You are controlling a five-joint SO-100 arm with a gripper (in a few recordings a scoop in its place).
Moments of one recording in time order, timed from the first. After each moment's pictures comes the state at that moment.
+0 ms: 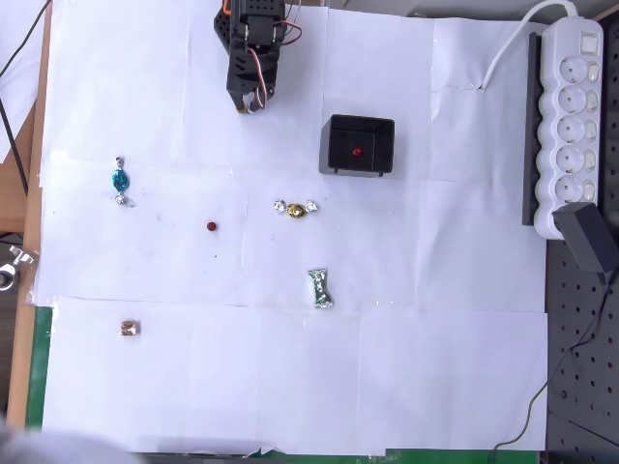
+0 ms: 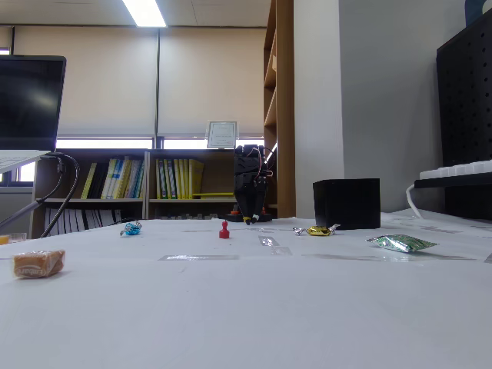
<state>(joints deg) 2.4 -7.7 1.2 76.3 -86.7</state>
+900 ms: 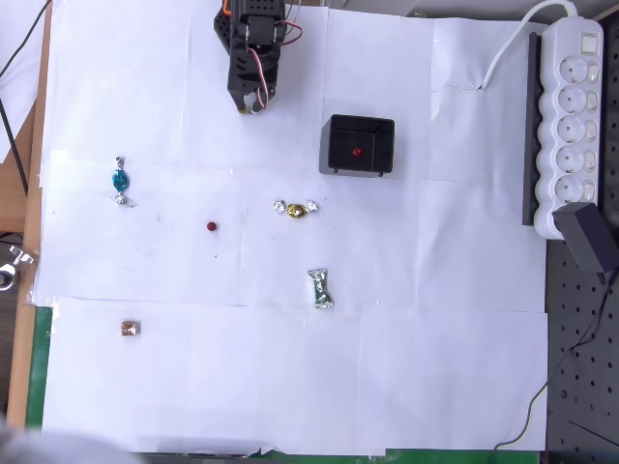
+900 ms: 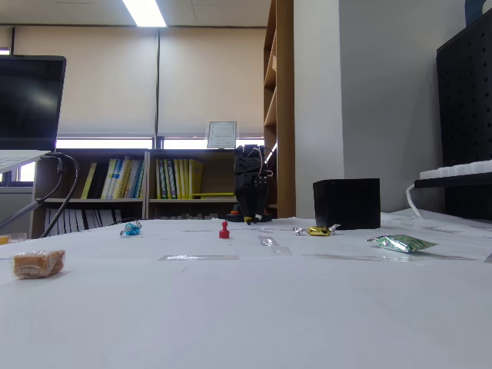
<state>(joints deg) 2.5 -7.7 1.2 76.3 -86.9</state>
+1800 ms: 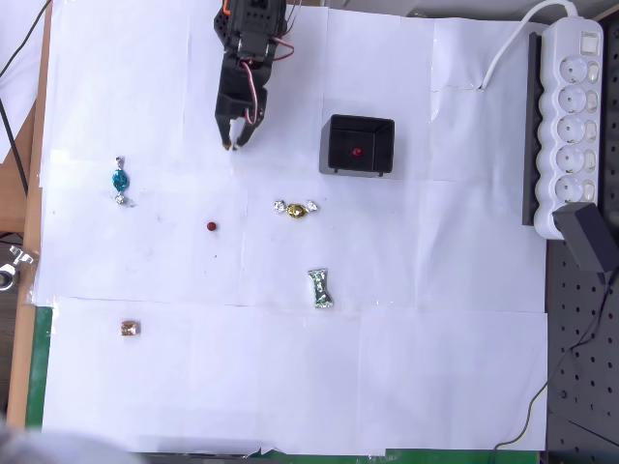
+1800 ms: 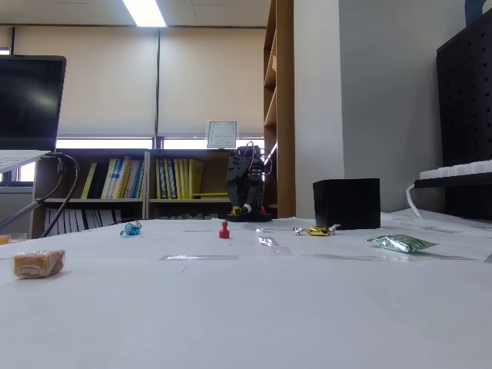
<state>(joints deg) 9.8 34.9 1.3 11.7 -91.1</state>
